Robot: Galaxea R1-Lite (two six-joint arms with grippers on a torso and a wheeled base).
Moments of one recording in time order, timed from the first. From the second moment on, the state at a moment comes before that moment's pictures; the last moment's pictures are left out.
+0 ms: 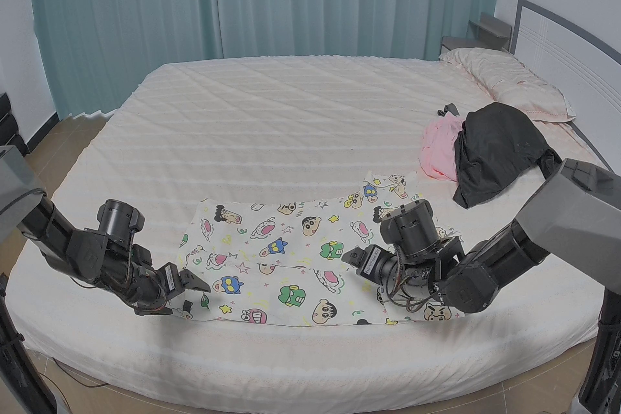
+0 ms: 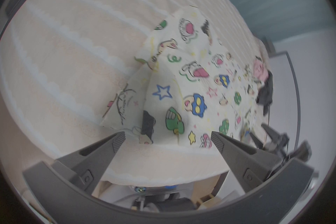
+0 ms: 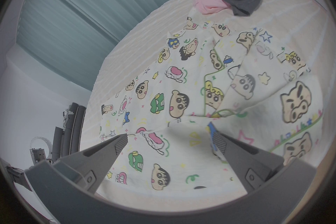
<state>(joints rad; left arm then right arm) -0.07 1.97 -0.76 -0.13 -0.36 -0.55 0.65 2.19 -0.99 -0.47 -0.20 0.95</state>
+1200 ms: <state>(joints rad) -0.10 2.09 -0.55 -0.55 -0.31 -0.23 0.53 2.15 -0.85 -0.48 -0.21 0.84</state>
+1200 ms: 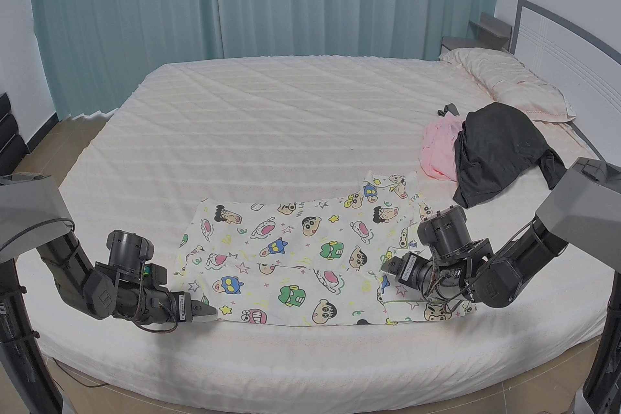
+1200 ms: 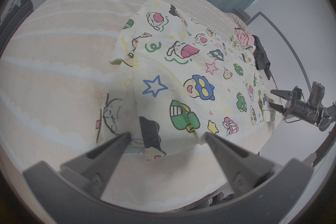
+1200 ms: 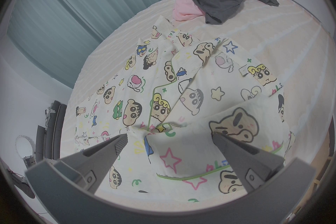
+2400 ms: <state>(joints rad) -0.01 1.91 -0.47 -0.44 -0.29 -0.08 0.50 2.17 -0.84 -0.48 -0.24 0.82</state>
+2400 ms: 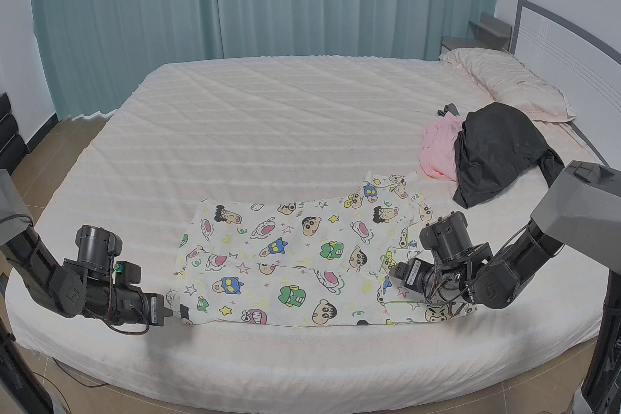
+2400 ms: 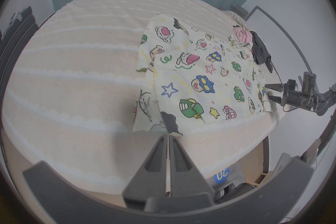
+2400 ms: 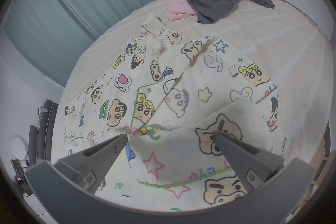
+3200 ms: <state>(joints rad) -0.01 1.99 -0.49 -0.57 -0.43 -0.09 0.50 2.18 -0.84 -0.48 -0.24 0.82</state>
